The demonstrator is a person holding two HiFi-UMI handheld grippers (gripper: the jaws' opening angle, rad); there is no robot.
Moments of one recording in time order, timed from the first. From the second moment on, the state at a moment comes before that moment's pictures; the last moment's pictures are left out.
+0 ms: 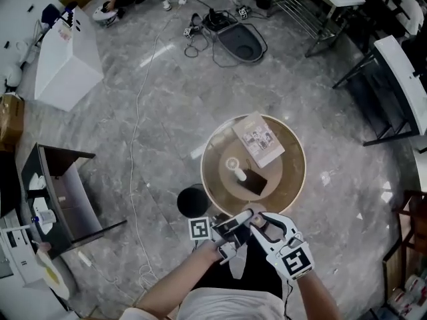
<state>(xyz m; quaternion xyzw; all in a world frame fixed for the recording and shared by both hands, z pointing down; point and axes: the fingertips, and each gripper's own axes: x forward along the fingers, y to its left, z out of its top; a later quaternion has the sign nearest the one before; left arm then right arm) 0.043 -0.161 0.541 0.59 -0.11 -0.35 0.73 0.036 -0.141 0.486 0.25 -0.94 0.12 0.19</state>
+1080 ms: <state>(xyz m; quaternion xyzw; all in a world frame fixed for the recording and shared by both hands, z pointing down) 0.015 -0.076 0.322 0.63 -0.05 -0.31 0.71 0.009 -0.052 0.269 0.33 -0.93 0.07 0.13</state>
